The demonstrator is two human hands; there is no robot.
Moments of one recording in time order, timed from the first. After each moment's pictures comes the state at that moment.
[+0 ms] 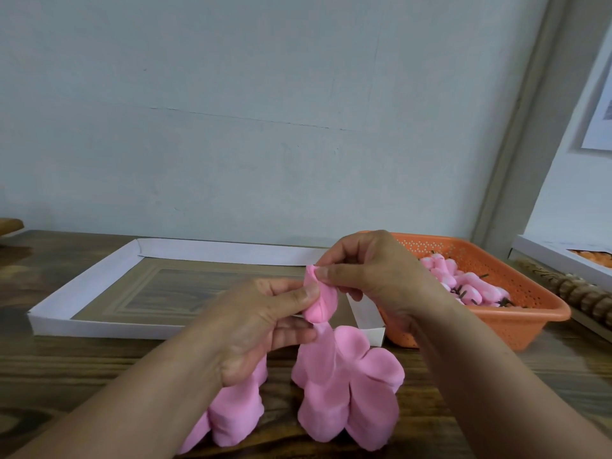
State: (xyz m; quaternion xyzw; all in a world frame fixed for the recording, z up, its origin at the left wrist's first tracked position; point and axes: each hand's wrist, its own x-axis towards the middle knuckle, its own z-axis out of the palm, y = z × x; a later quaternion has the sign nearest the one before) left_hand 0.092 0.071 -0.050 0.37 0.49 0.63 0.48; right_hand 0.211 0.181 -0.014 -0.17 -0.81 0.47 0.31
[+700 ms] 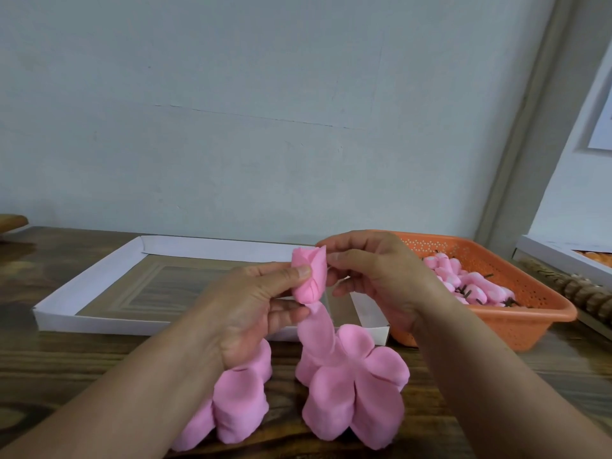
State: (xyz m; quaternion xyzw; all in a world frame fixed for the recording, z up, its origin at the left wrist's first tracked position) left_hand 0.083 0.075 -0.044 0.31 0.48 0.68 0.46; right_hand 0.204 0.189 -0.023 -0.16 -0.73 0.58 0.32
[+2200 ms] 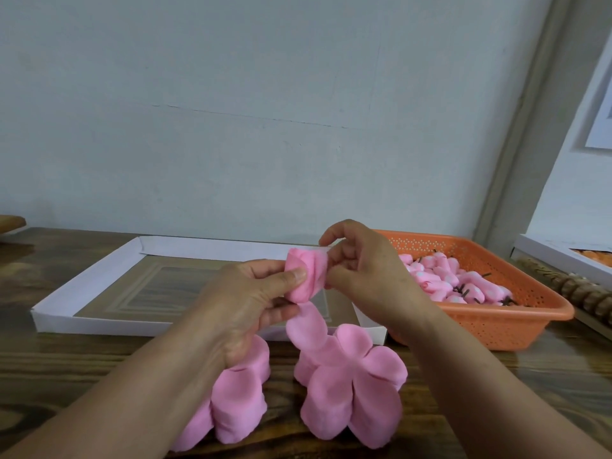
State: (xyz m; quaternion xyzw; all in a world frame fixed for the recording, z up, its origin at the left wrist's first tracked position) left_hand 0.080 0.079 -0.048 0.30 0.51 0.70 0.40; right_hand 0.200 0.182 -0.027 -0.19 -0.85 0.33 0.36
